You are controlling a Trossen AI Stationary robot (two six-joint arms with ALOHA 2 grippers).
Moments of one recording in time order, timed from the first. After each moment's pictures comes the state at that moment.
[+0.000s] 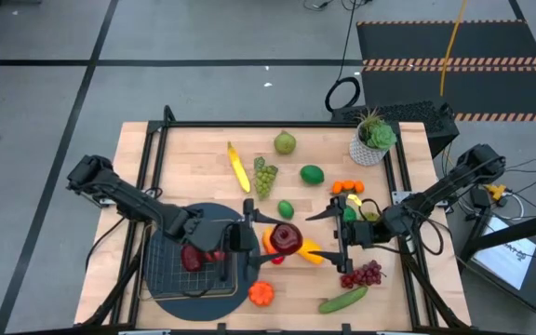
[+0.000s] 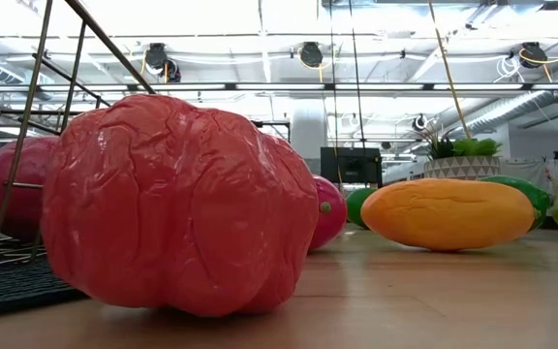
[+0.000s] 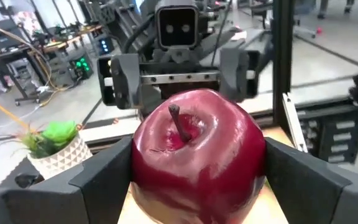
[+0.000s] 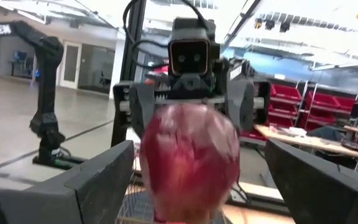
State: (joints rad) left arm -0.47 1.56 1.25 0.16 -0.48 0.14; right arm 0.55 1.23 0.59 0.88 0.42 -0.26
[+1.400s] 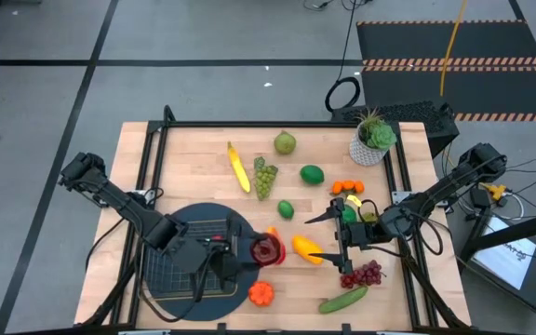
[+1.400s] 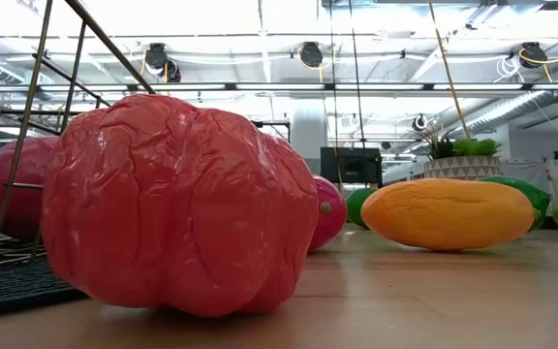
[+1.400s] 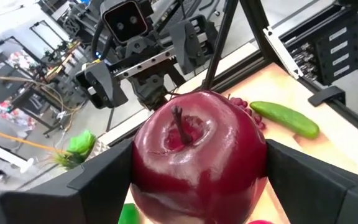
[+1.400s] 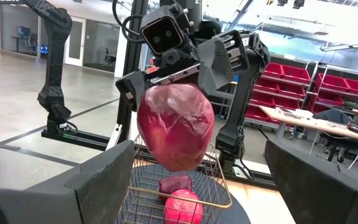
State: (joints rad) left arm -0.59 1.50 1.25 -0.07 -0.59 0.38; right arm 0.55 1.21 0.59 0.75 0.42 -0.22
